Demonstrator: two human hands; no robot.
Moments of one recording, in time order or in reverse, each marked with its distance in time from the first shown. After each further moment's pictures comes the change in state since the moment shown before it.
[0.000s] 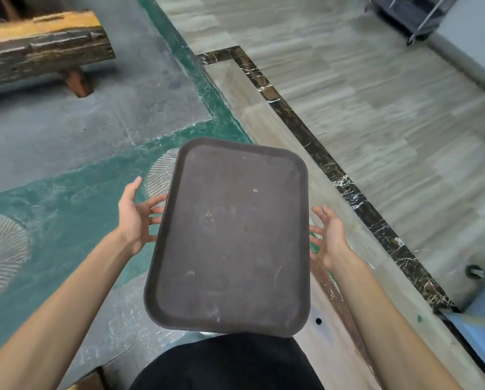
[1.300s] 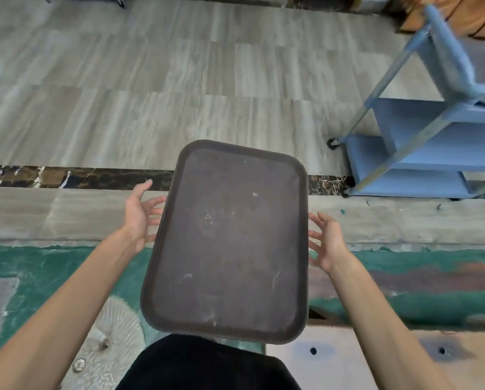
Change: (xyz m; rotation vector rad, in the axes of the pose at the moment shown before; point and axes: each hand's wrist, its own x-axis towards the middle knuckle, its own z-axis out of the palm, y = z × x) left_hand 0.249 0.124 0.637 0.829 -0.591 -0.056; right_hand 0.177 -0.126 -0.303 0.840 0.582 0.121
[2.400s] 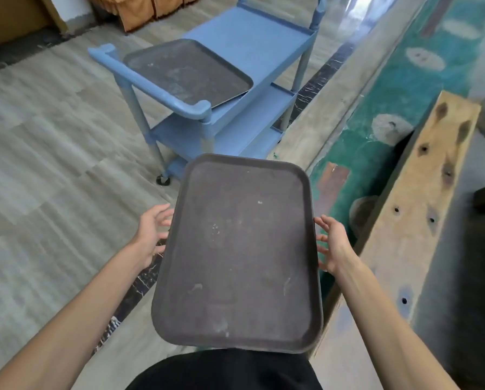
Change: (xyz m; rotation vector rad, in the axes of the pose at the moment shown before) left_hand 0.129 0.130 0.657 0.709 -0.643 0.059; right_hand 0.109 -0.182 -0.383 0.692 0.600 0.036
